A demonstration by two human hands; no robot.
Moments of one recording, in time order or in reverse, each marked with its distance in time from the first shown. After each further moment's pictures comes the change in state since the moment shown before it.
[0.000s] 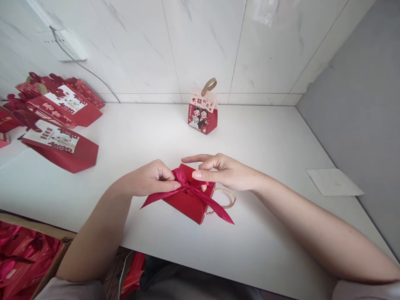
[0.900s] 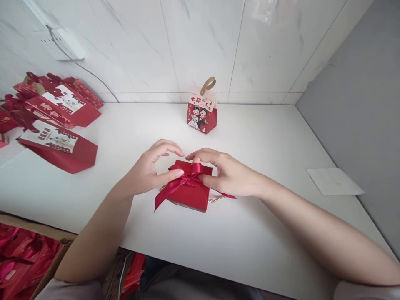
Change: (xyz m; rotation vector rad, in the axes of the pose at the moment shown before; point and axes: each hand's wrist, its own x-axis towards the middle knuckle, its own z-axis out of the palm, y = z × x) left_hand 0.004 0.004 0.008 0.260 0.569 0.339; right_hand -0.006 -0.007 0.006 -0.338 0.162 -0.078
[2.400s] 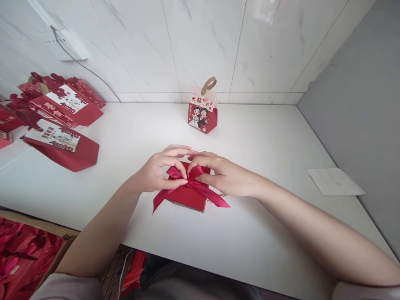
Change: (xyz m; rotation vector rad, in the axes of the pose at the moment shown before) left_hand 0.007 -0.013 0.012 -0.125 -0.153 0.244; right_hand 0.002 0.001 0.003 0.029 -0.097 0.028
